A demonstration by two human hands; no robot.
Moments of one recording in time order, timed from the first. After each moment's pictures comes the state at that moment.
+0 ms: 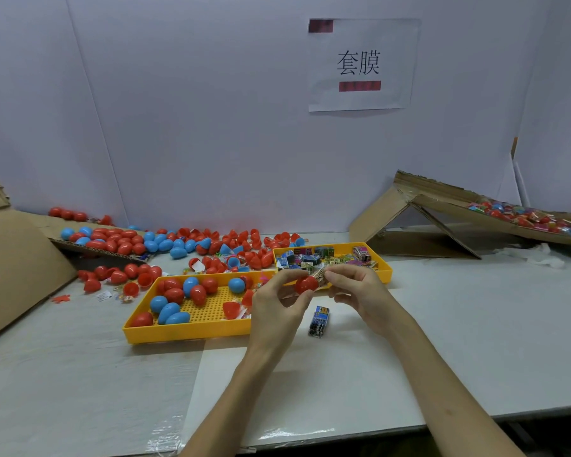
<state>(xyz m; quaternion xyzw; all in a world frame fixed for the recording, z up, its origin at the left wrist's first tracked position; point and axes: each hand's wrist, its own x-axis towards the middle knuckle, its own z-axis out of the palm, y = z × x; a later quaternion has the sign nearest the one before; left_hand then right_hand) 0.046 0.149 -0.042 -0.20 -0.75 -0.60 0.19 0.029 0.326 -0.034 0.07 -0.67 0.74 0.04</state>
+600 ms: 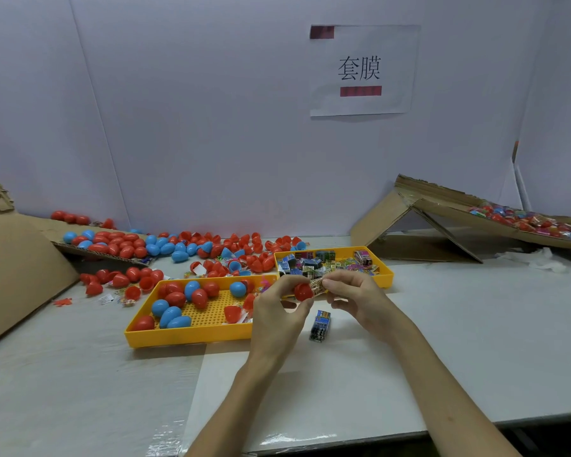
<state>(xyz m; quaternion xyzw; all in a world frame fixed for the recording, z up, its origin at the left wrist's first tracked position) 0.044 0.148 -0.045 -0.20 -0.78 -0.55 0.23 0.030 0.324 -0.034 0.12 -0.67 0.74 0.01</state>
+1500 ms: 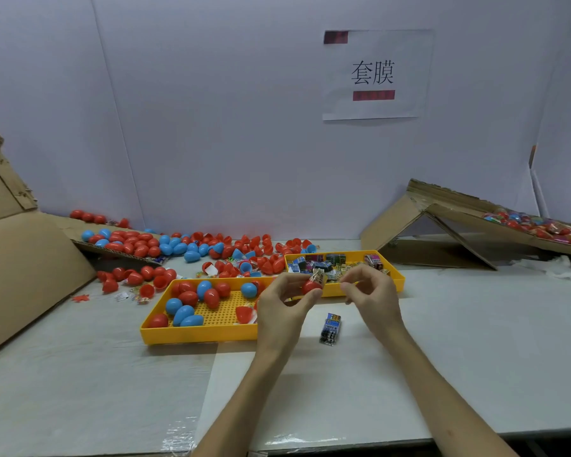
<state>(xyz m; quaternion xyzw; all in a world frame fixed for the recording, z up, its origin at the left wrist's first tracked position) 0.045 0.145 -0.036 -0.15 -0.71 -0.66 0.19 0.025 0.314 -0.044 0.08 -0.76 0.57 0.30</state>
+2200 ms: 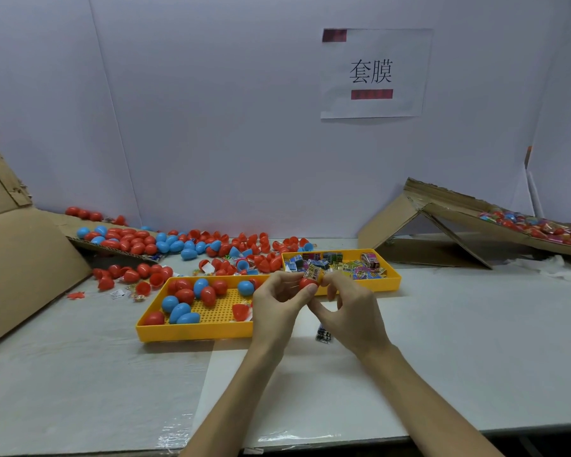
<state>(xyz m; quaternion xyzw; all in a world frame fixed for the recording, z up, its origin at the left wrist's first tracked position) 0.044 0.145 -0.037 -0.12 -0.66 -0.73 0.15 0.042 0.285 -0.050 0.20 -0.82 0.27 0.46</state>
